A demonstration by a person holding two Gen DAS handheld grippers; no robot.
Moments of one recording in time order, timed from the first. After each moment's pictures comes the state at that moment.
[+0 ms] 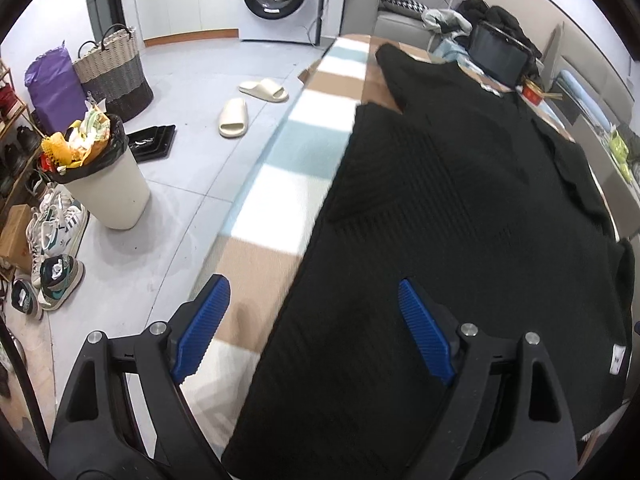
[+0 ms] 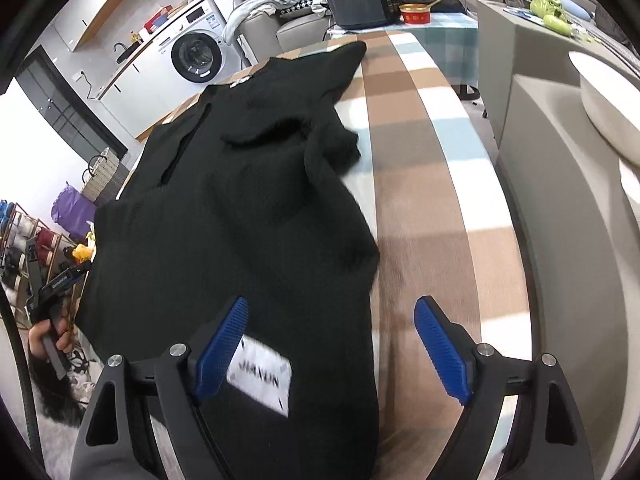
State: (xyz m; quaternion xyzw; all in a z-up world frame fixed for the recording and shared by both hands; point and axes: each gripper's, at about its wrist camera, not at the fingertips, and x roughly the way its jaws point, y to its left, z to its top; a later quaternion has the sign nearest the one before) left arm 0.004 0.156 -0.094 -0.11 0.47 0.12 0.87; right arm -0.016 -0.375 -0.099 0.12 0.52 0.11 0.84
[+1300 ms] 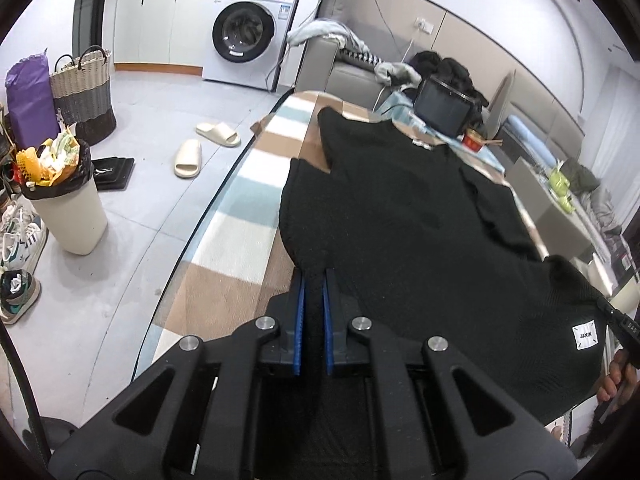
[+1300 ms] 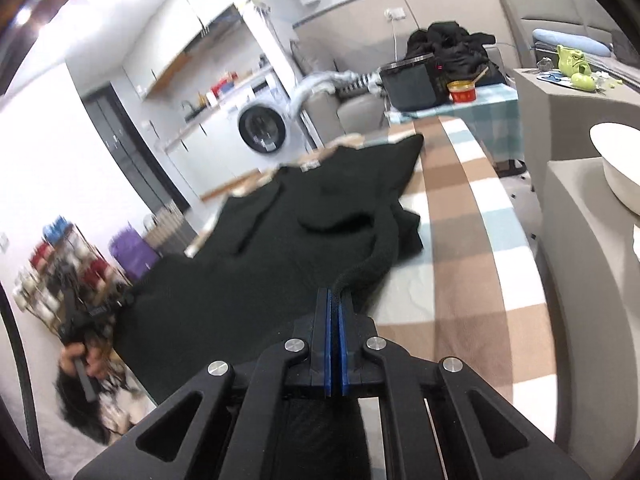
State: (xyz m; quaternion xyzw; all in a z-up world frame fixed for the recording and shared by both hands) left arm -0.027 0.142 -0.027 -0.17 0.37 0.04 0.91; right arm -0.041 -0.378 -0.054 0.19 0.34 0.21 0.90
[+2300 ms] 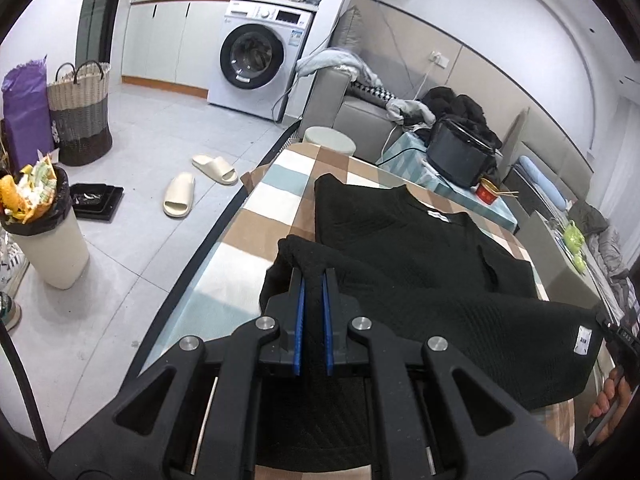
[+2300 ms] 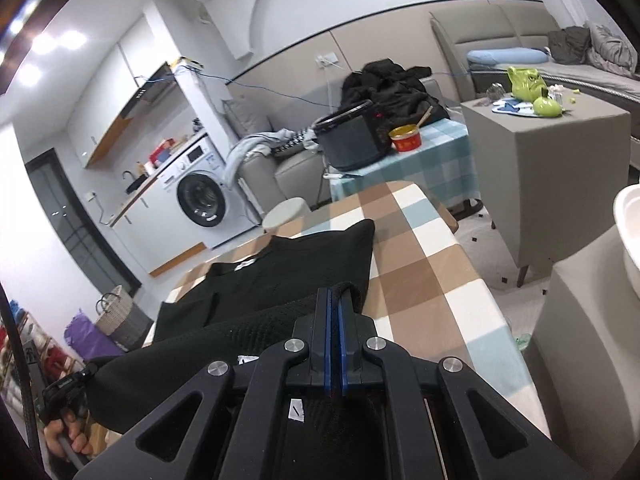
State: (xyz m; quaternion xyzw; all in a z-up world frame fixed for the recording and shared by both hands) left arm 0.131 0.159 -0.013 -0.19 0.32 0.07 0.92; right arm 0.110 -0.387 -0.041 0.23 0.29 0.06 0.93
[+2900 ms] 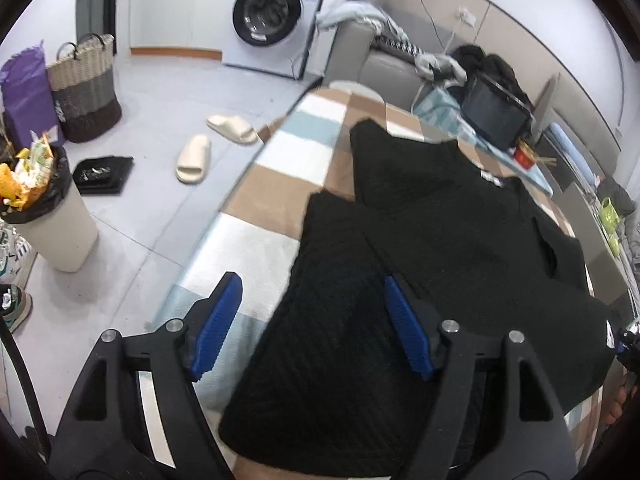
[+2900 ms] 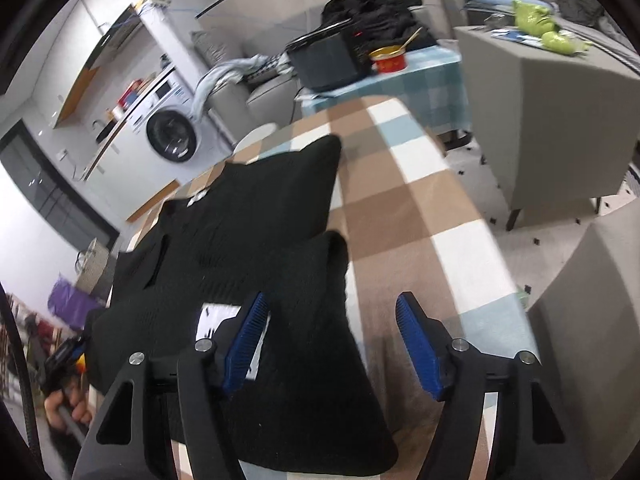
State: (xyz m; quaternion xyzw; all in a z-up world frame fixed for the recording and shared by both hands) left arm 0.229 0.167 -0.095 -0.18 0.41 0.10 0.89; right arm 0.159 -0.395 -0.106 0.20 0.43 0.07 0.88
